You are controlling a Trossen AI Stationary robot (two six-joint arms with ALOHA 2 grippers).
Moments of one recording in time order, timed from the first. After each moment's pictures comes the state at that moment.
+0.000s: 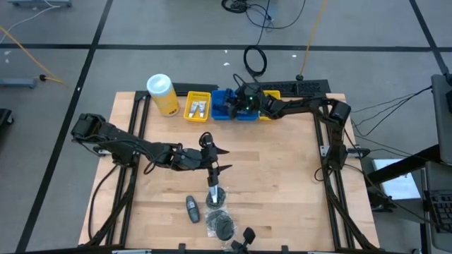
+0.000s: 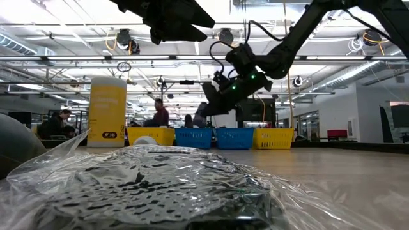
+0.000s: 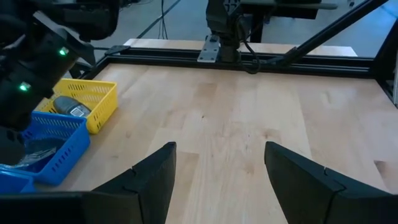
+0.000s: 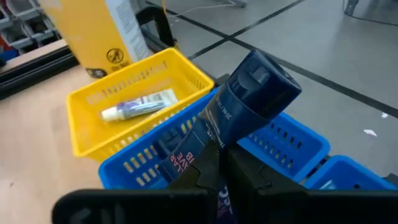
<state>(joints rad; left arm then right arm) -0.24 1.50 0.94 0.18 -0.40 -0.13 -0.53 1.95 1.11 0.44 0.00 0.20</state>
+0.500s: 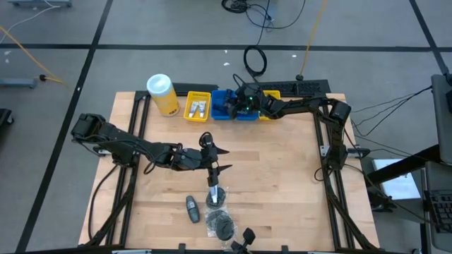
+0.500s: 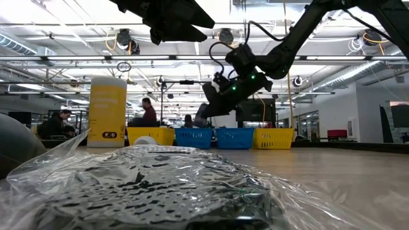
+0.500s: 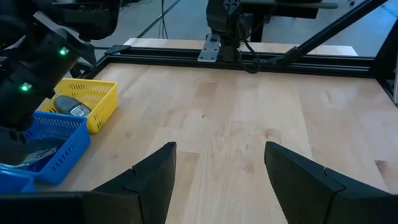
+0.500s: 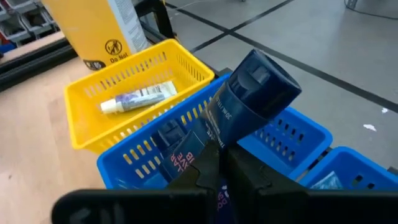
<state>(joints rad) -0.24 1.50 0.94 0.18 -0.40 -0.13 -0.53 1.95 1.11 0.42 -0.01 0.19</state>
